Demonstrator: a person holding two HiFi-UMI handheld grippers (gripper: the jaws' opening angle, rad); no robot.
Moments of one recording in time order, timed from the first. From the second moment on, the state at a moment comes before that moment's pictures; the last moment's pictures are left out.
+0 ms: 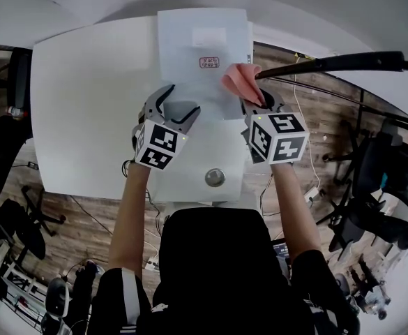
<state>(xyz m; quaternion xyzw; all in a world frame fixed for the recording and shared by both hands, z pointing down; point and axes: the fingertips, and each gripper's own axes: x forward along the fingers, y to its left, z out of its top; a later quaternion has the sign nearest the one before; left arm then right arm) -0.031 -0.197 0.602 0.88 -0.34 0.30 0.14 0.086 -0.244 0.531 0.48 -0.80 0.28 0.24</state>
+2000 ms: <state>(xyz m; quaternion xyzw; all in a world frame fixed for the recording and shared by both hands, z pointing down) -0.032 -0.194 0.603 0.89 -0.33 0.29 0.13 -0.038 -0.260 0.584 0.35 -0.83 0.26 0.33</state>
